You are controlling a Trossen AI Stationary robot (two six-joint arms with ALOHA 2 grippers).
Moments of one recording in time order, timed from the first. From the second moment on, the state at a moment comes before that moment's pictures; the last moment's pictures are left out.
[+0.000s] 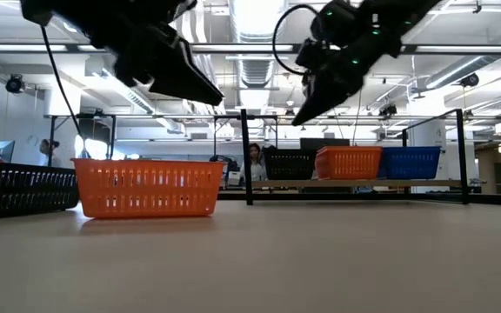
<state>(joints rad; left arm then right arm) -0.32 1.43 0.78 0.08 -0.58 0.11 -0.33 1.48 0.98 -0.27 -0.22 -0.33</state>
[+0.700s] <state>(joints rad) -0.83 1.50 1.29 -1.10 -0.24 -1.09 0.26 1.59 0.33 1.04 0.27 0.04</state>
